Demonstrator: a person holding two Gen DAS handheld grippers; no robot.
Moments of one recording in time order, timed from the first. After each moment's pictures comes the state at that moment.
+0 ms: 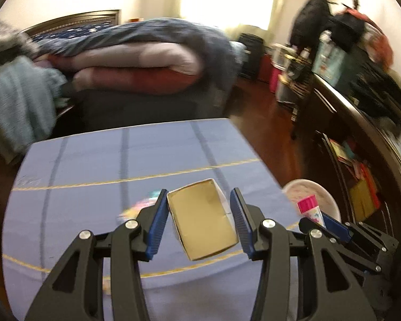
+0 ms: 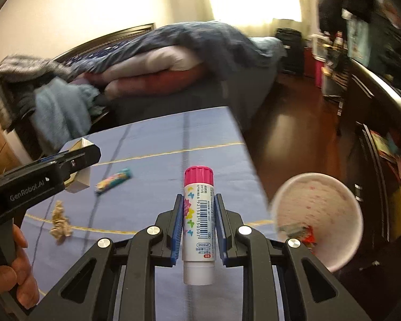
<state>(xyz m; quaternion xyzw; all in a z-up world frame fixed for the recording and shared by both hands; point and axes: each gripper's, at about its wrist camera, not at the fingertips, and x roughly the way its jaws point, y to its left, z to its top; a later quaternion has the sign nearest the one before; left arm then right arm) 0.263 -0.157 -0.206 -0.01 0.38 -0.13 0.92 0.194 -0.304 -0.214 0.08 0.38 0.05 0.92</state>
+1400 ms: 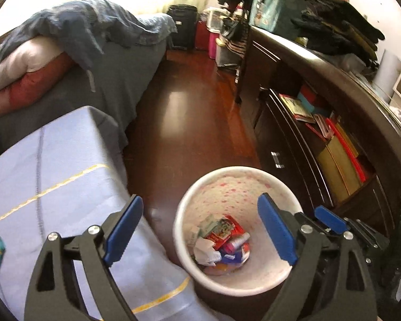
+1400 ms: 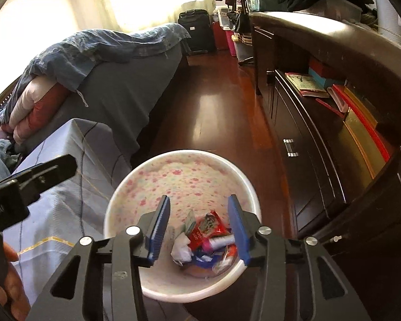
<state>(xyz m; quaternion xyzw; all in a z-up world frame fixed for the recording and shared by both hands) 0.320 -0.372 -0.282 0.06 0.41 -0.25 0.87 0.200 -0.510 -0.301 0.17 0.40 -0.14 0.89</state>
